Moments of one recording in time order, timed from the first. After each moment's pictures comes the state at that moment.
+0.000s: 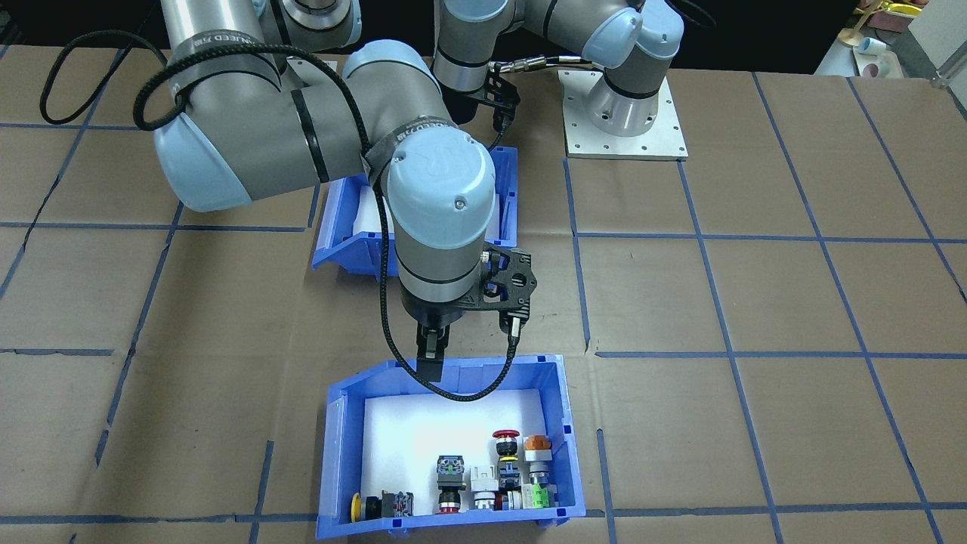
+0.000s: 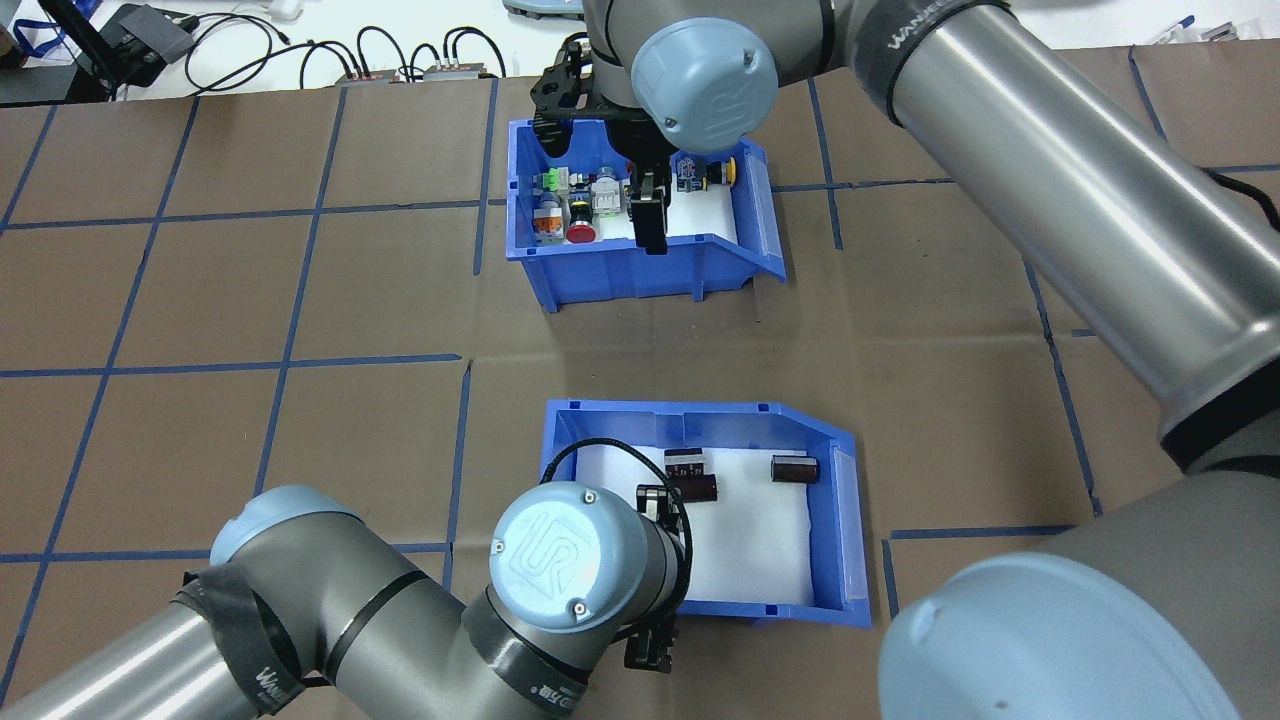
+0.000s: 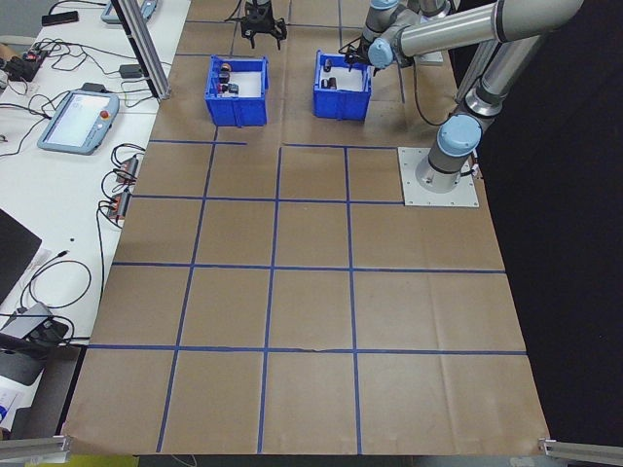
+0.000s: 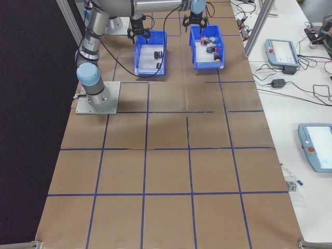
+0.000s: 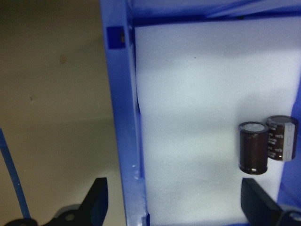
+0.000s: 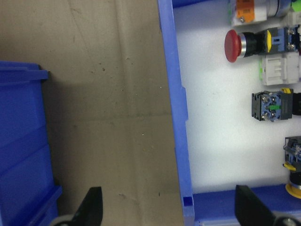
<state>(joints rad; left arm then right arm) -2.22 -1.53 -2.27 -0.77 1.48 -2.10 1.94 -1.02 1.16 -1.66 -1.60 -1.12</state>
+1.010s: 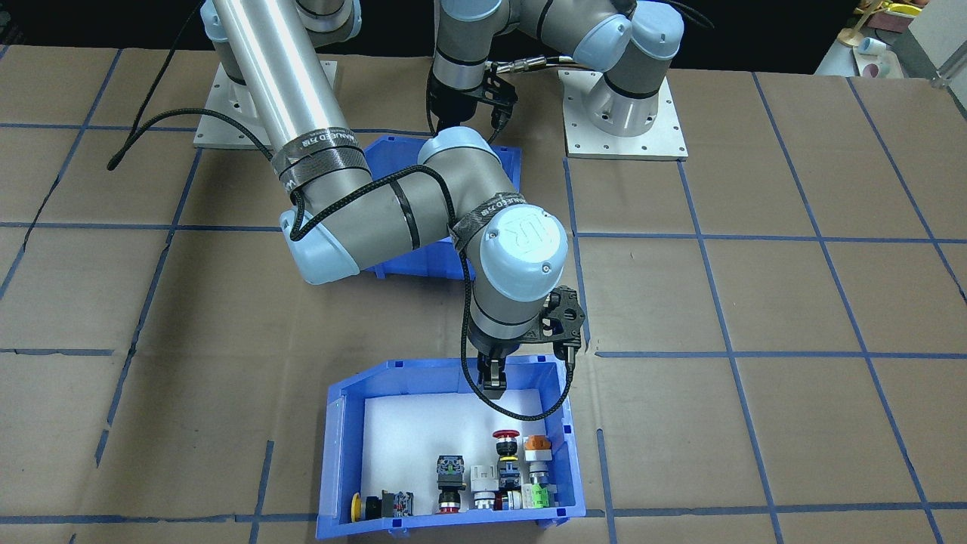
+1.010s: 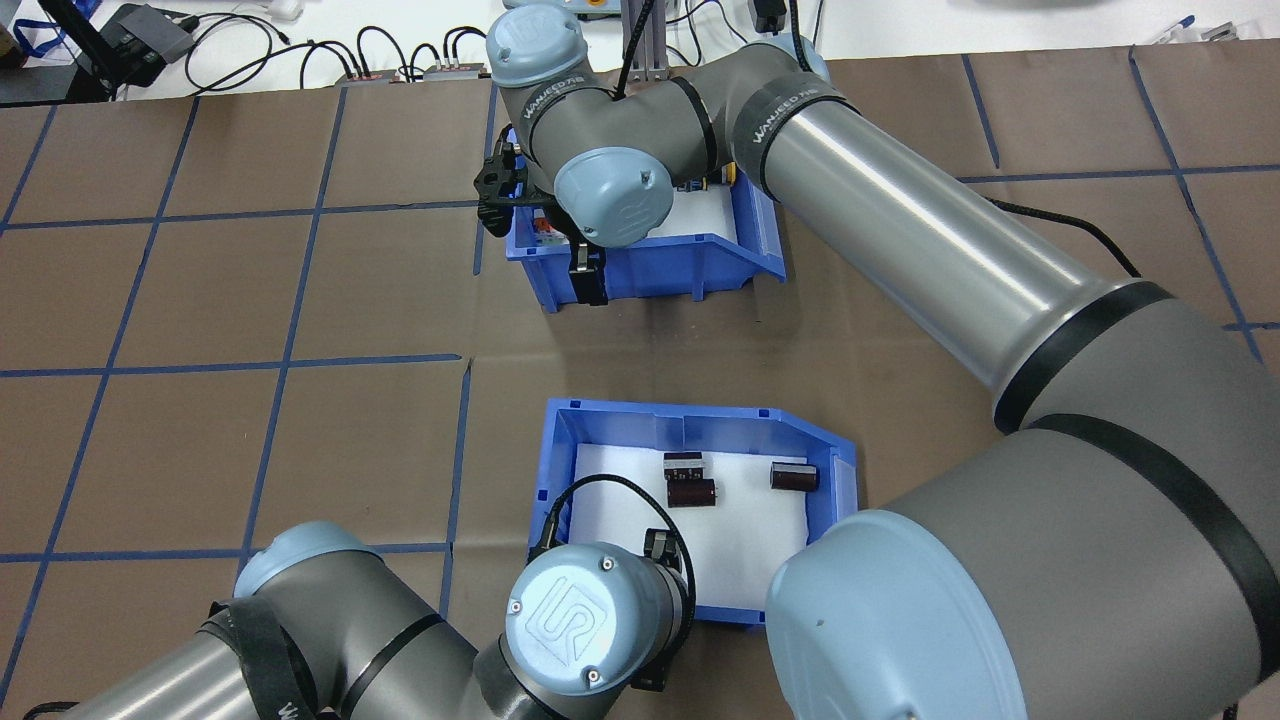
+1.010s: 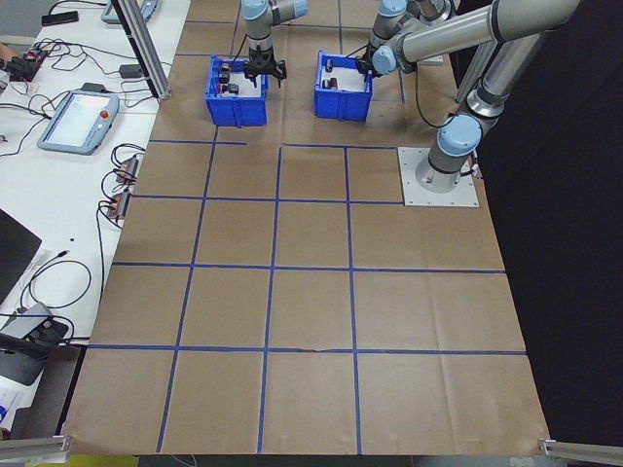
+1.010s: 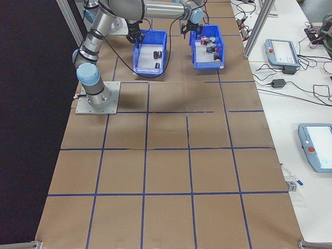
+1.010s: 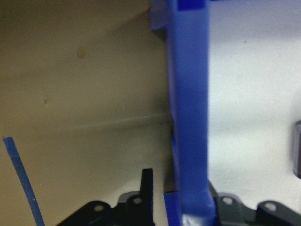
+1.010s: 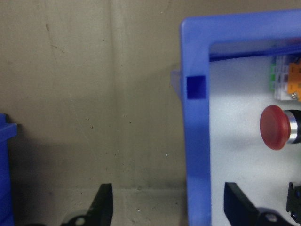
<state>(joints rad) -2.26 -1.52 -2.32 -0.70 1.54 -2.11 2.03 -0.89 1.18 -1.81 -1.61 -1.09</state>
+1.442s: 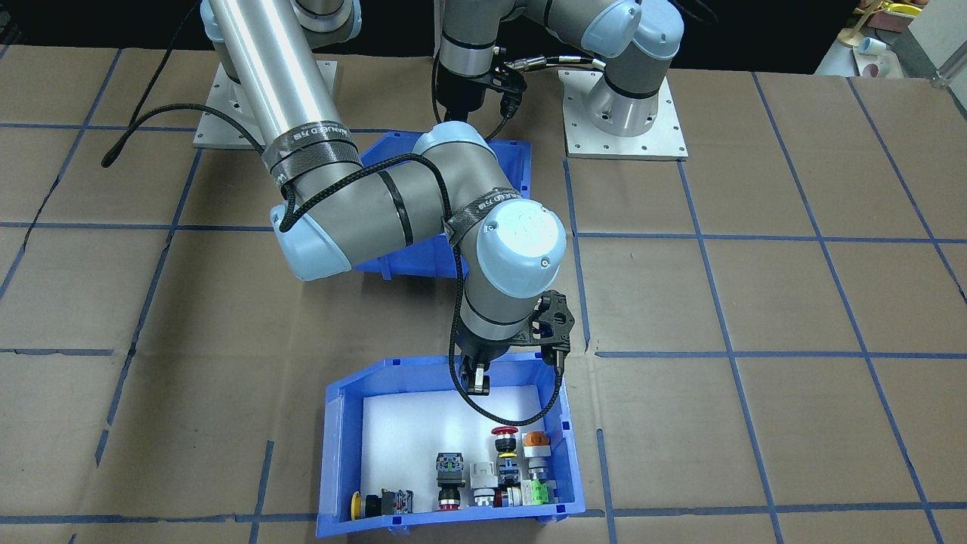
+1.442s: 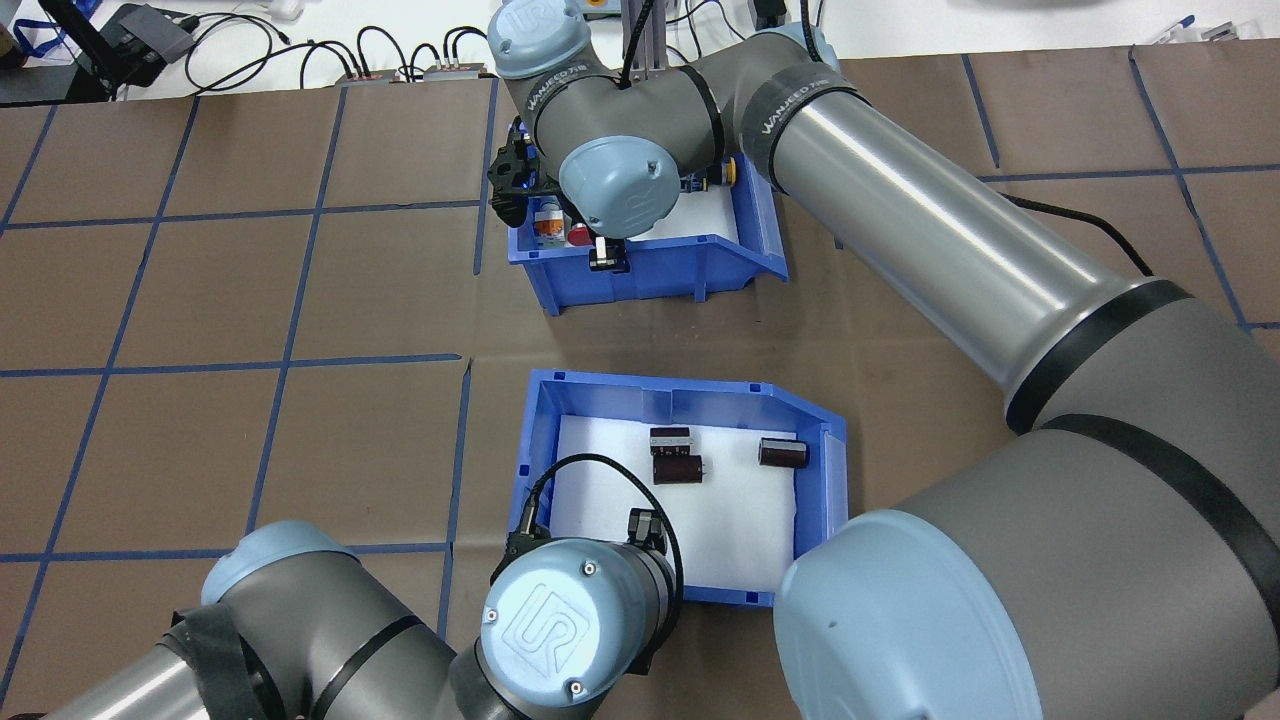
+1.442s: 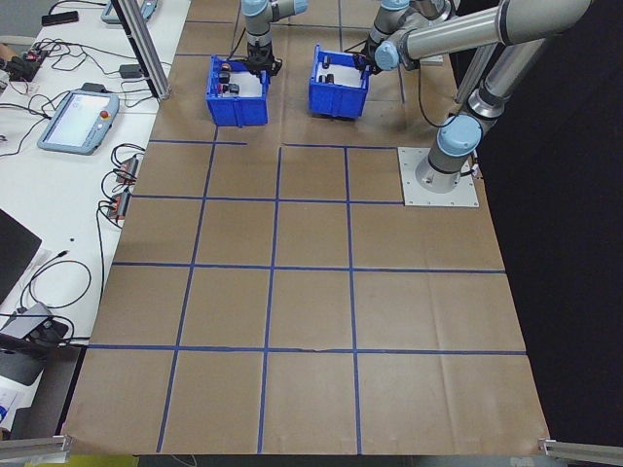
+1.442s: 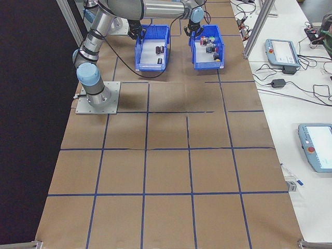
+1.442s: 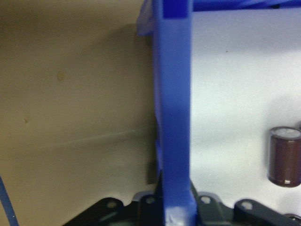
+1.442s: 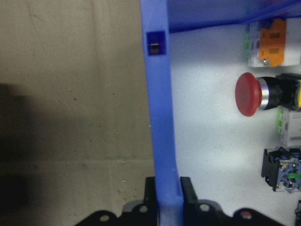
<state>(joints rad) -2.23 -1.45 -2.30 -0.76 1.59 -2.08 2.02 -0.90 1.17 -1.81 -1.69 -1.10</state>
